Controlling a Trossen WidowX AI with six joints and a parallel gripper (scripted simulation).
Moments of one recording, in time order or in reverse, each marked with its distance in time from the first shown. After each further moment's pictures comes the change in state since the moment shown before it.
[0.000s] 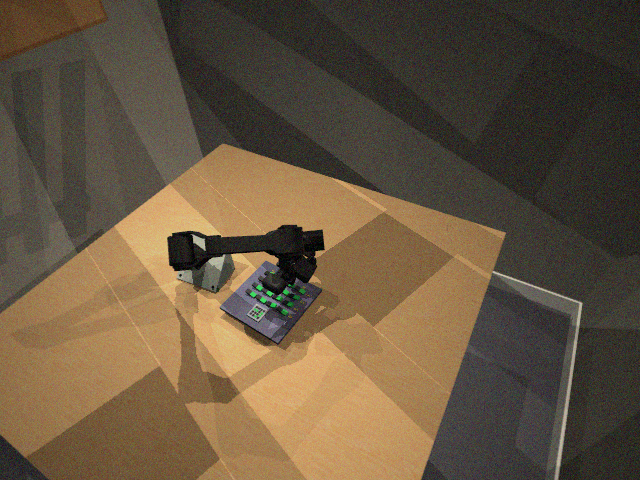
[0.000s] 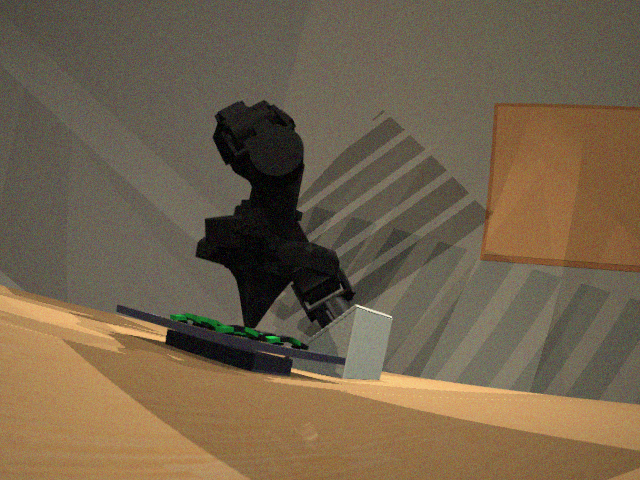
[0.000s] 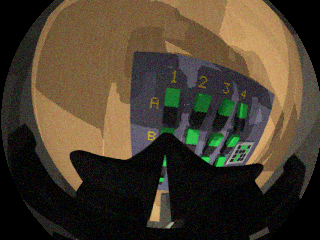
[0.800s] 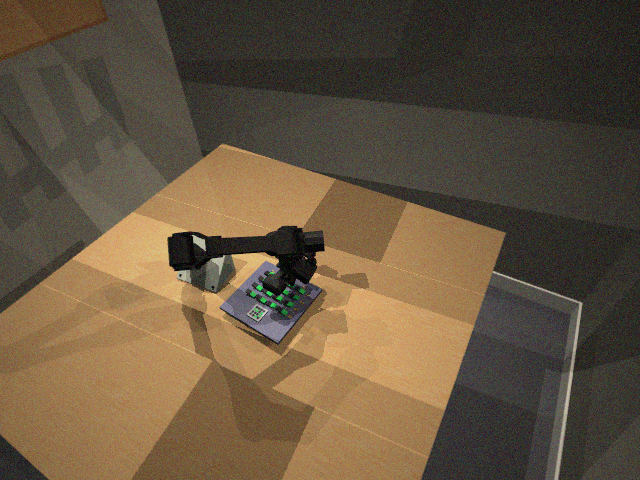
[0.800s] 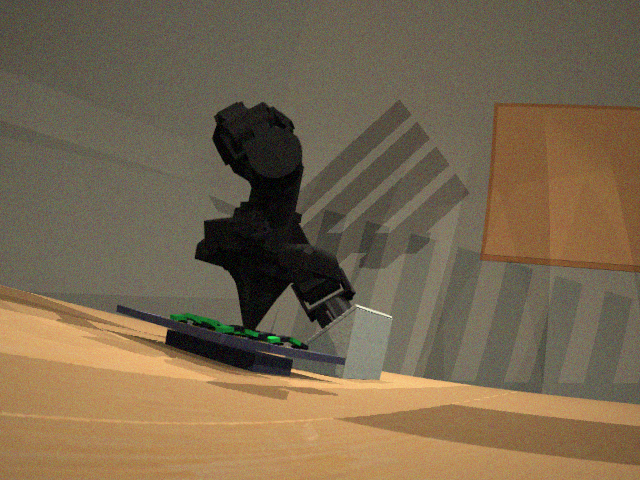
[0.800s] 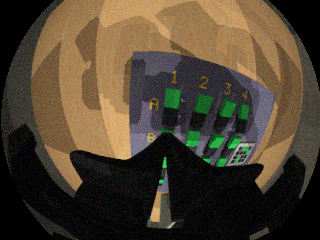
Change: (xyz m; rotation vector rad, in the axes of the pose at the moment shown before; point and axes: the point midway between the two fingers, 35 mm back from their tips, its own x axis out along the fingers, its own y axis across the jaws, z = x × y) arm 0.003 0.000 0.001 0.001 -0.002 0.001
